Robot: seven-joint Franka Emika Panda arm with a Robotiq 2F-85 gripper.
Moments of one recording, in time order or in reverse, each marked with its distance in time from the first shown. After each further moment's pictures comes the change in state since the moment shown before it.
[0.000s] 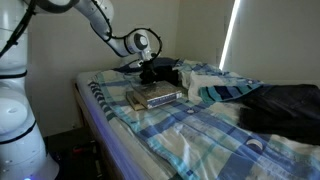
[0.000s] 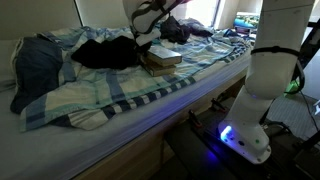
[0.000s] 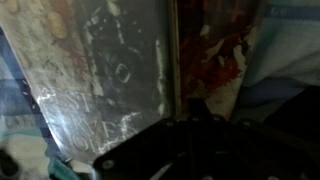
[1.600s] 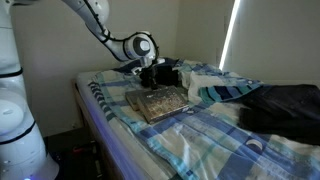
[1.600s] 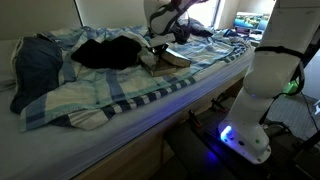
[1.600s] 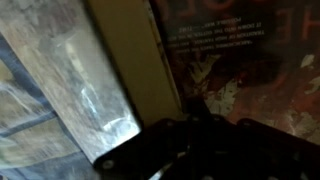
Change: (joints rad) arm -0.067 -0.142 -0.083 -0.231 0.062 0.099 0.166
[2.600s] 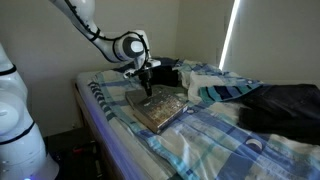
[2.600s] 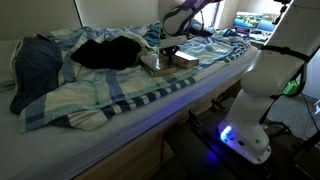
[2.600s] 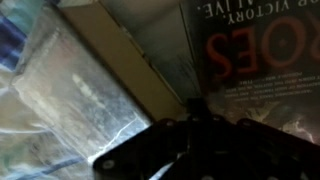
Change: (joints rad) arm -0.075 -0.172 0.010 -0.212 0.037 0.050 0.012
